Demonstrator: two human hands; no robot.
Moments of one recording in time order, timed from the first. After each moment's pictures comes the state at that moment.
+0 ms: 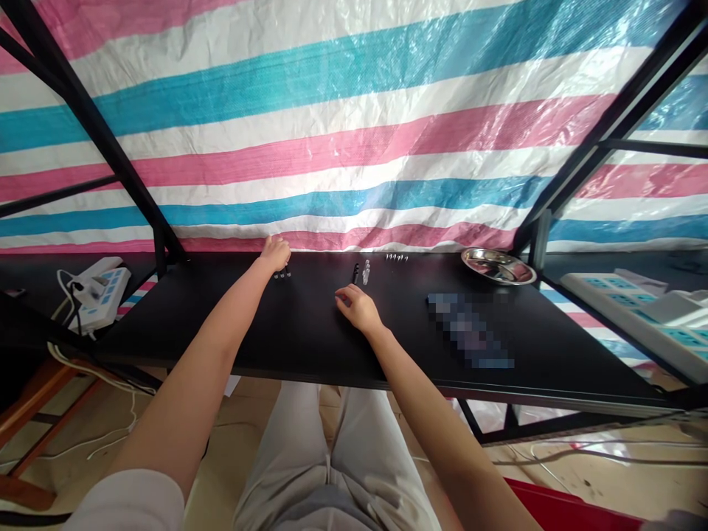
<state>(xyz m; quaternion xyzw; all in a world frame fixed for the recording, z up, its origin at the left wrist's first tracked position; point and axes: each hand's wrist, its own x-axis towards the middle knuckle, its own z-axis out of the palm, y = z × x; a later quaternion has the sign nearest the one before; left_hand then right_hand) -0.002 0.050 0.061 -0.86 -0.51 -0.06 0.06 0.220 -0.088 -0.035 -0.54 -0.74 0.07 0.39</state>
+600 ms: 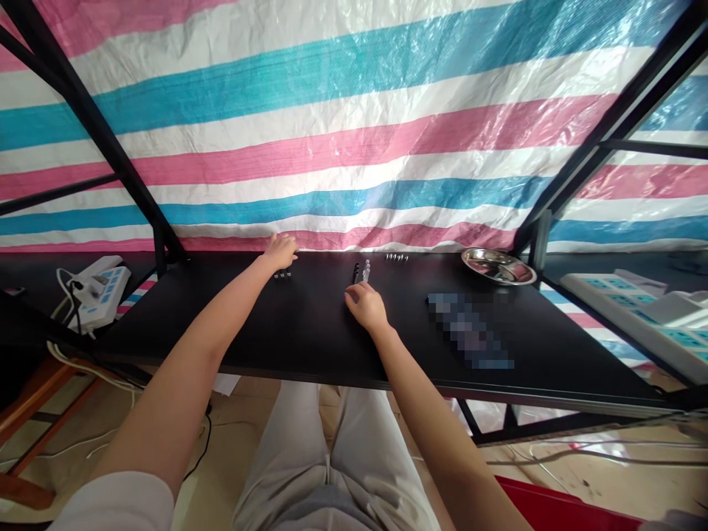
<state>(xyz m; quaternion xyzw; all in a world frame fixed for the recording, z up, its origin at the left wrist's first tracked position) 0.013 0.034 0.075 -0.87 -0.48 -0.03 0.10 0.229 -0.088 -0.031 -0.61 -0.70 0.05 0.36</state>
